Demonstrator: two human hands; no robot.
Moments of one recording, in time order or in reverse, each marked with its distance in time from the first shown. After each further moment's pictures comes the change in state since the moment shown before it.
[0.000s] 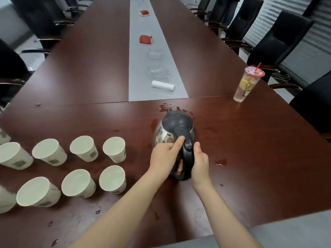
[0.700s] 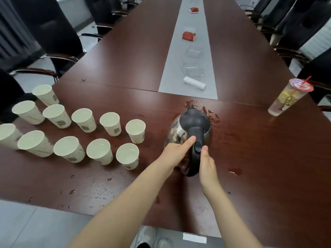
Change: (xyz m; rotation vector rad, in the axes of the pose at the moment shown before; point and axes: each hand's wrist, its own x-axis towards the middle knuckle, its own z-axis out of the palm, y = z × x) left_hand -0.016 -0.007 0.009 -0.429 0.021 -0.477; right_hand -0.004 0.003 -0.017 -0.271 -0.181 0.063
